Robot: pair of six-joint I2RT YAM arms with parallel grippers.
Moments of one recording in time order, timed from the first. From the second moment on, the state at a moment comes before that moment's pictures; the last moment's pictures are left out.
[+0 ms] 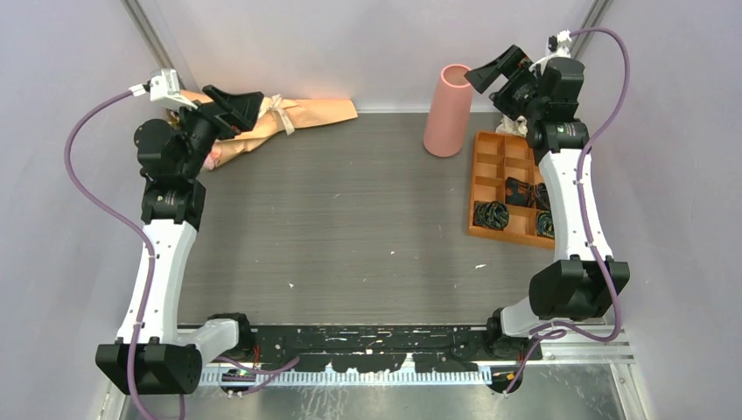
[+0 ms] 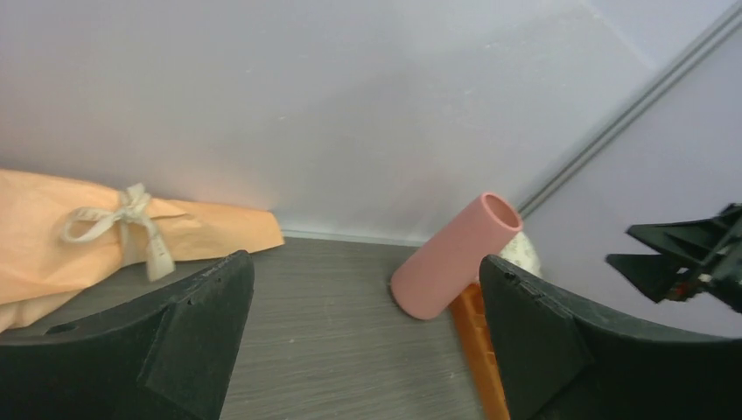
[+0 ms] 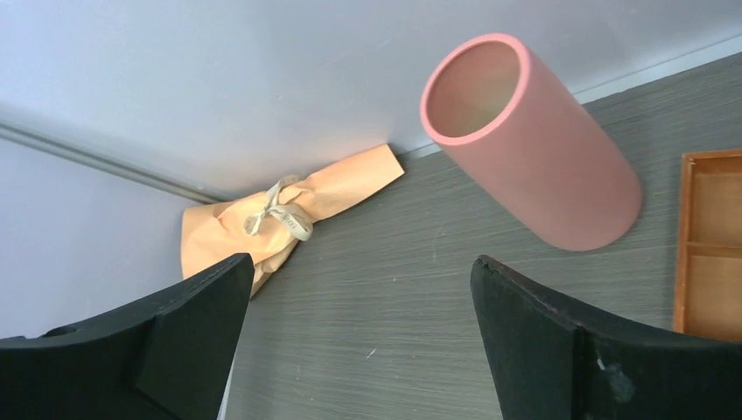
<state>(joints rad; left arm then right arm) 0.01 1.10 1.22 0.05 0.29 -0.55 -0.05 1.49 1.63 -0.34 -0.34 0.68</state>
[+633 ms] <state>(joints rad) 0.01 1.34 1.38 0.50 0.78 -1.06 -0.11 1.71 1.95 -0.33 -0.67 0.80</state>
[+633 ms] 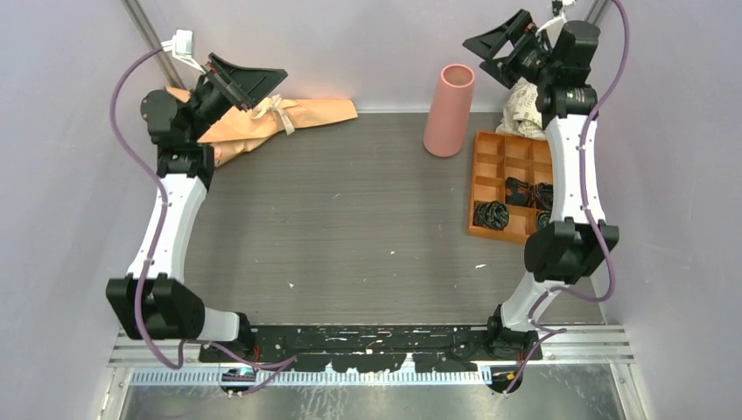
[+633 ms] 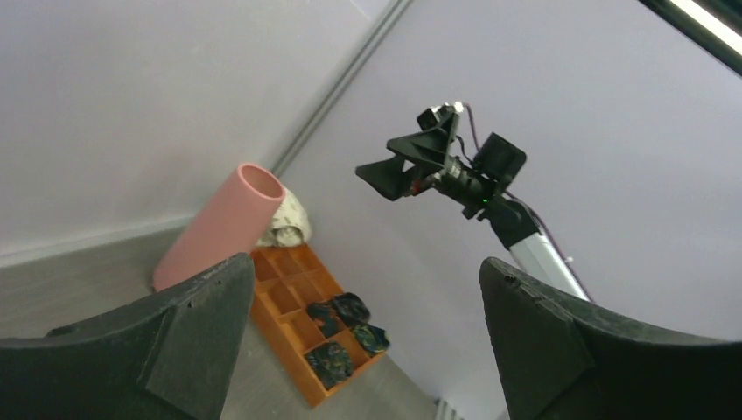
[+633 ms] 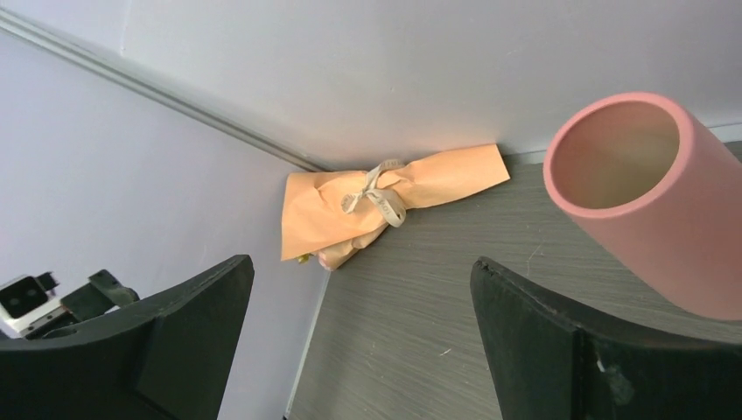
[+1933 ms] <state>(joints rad) -0.14 1.38 1.50 -0.34 0.29 -0.50 -0.04 2.29 2.57 -0.89 -0.23 0.62</state>
